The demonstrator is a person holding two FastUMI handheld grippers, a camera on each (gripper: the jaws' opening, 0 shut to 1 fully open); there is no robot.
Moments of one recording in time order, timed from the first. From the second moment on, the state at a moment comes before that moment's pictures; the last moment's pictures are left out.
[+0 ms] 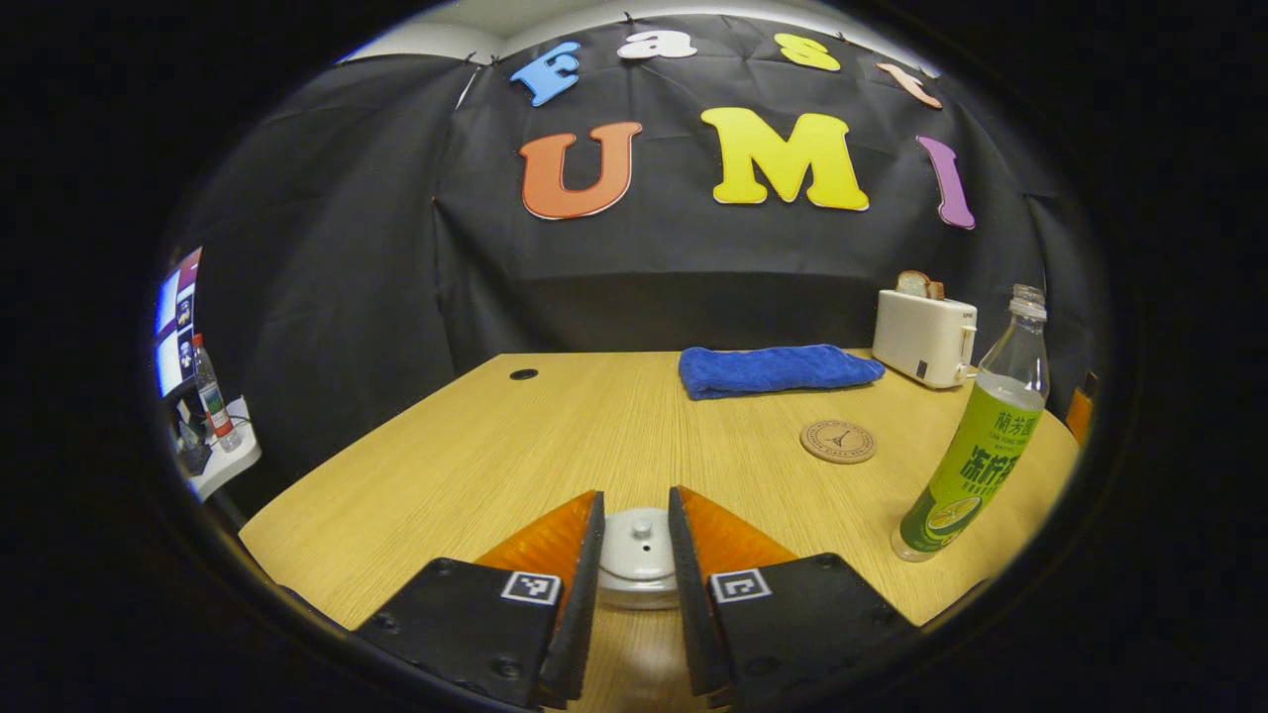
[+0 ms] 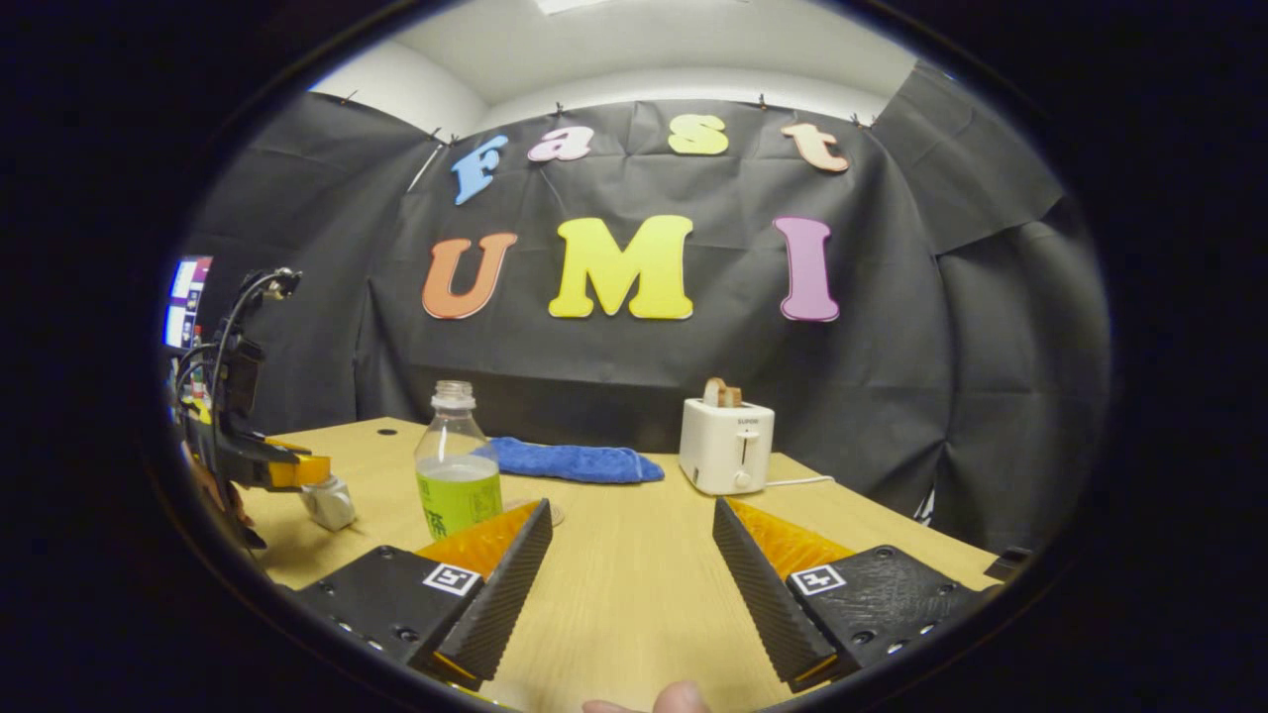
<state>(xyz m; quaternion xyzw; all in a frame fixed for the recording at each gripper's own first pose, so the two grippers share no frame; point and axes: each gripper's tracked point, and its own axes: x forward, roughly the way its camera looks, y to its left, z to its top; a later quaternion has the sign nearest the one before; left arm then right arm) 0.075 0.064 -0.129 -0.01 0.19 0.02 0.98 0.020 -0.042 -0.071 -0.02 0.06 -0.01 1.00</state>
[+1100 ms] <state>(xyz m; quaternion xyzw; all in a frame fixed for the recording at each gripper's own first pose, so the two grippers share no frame) 0.036 0.074 -0.063 -0.05 0.12 0.00 0.99 0.021 0.030 -0.103 0.00 0.10 0.11 0.99</state>
